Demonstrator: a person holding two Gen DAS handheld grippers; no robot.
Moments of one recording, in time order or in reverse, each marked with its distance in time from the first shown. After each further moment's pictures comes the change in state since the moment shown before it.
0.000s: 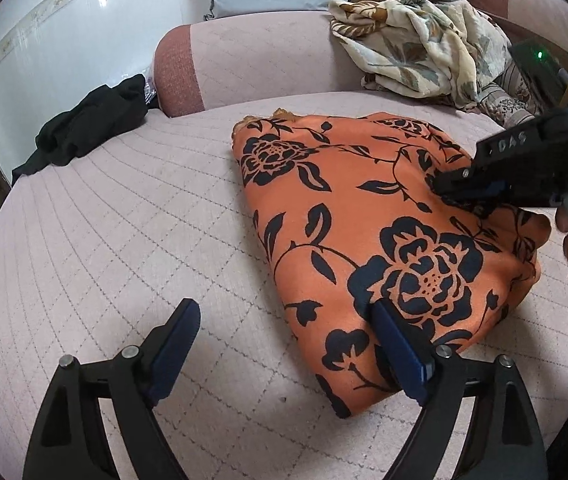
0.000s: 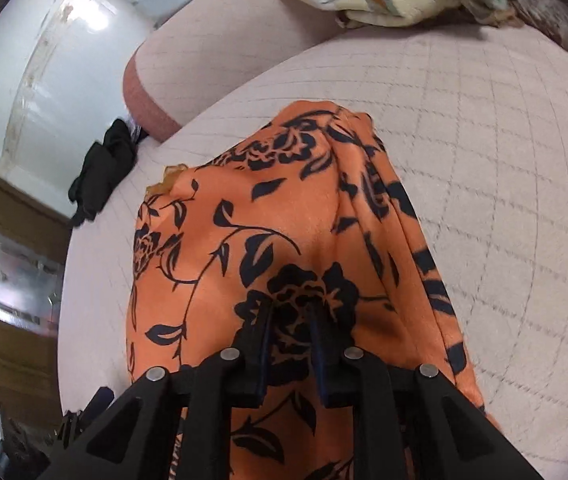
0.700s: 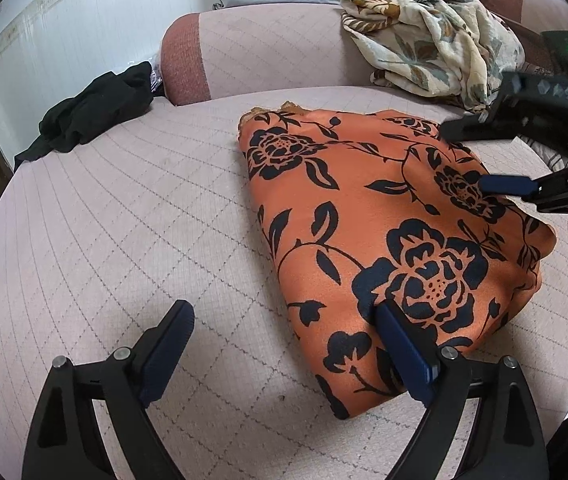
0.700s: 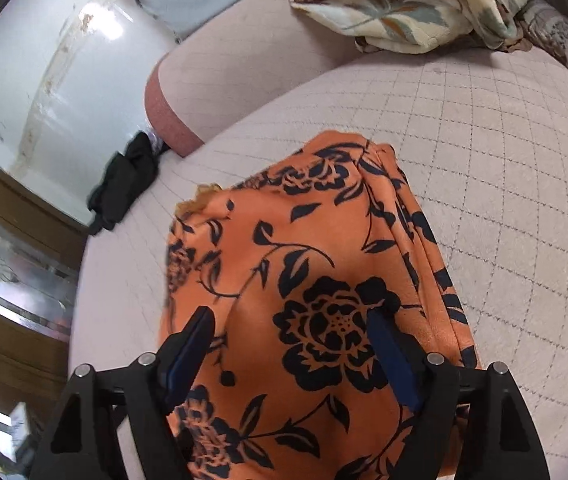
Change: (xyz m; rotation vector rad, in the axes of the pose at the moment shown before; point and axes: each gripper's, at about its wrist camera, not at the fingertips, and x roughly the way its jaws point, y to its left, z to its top) left arm 0.004 0.001 0.003 -0.046 0.038 0.008; right arm -0.023 0.012 0.005 0.017 -0.079 0.071
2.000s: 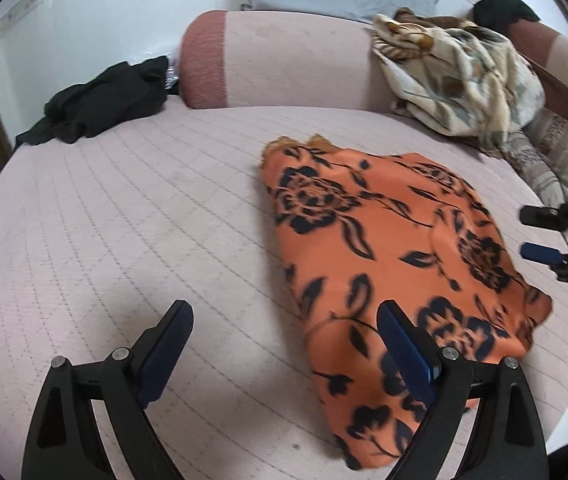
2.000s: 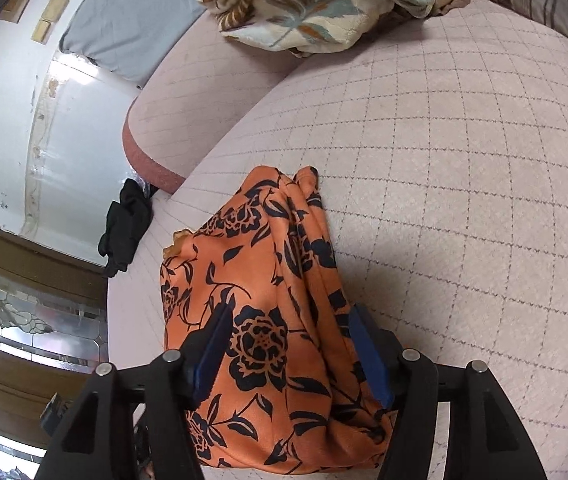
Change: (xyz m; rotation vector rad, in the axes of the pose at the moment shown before) left arm 0.007 0.029 0.038 -0.117 -0.018 -0.023; right arm -0.042 -0.078 0.026 0.180 0.026 0.060
